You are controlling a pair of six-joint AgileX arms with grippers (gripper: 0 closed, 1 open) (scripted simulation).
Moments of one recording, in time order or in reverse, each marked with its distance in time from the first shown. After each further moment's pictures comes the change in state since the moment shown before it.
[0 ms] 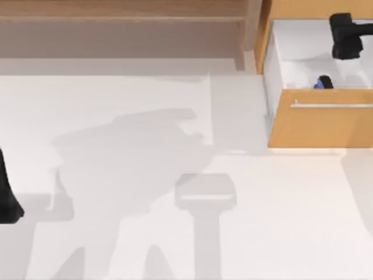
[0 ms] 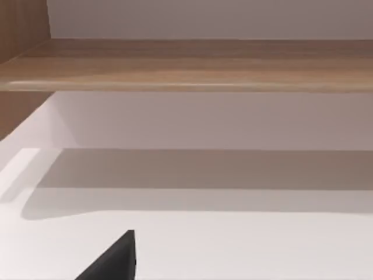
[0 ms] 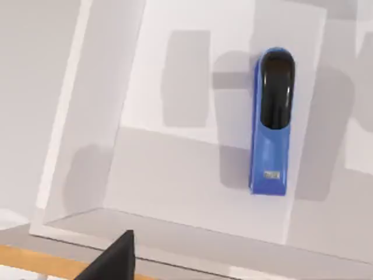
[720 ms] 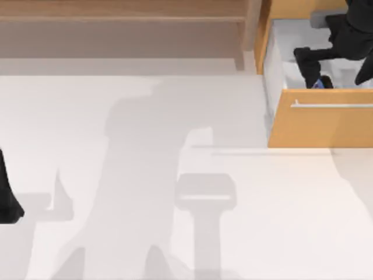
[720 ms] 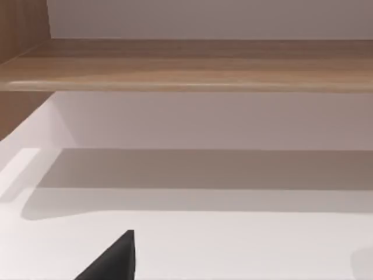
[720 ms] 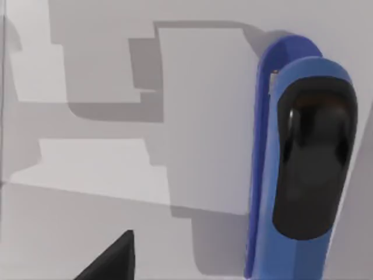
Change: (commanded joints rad) left arm 0.000 0.000 0.000 0.000 0.000 0.000; right arm -0.006 0.648 0.605 -0.341 0.071 0.020
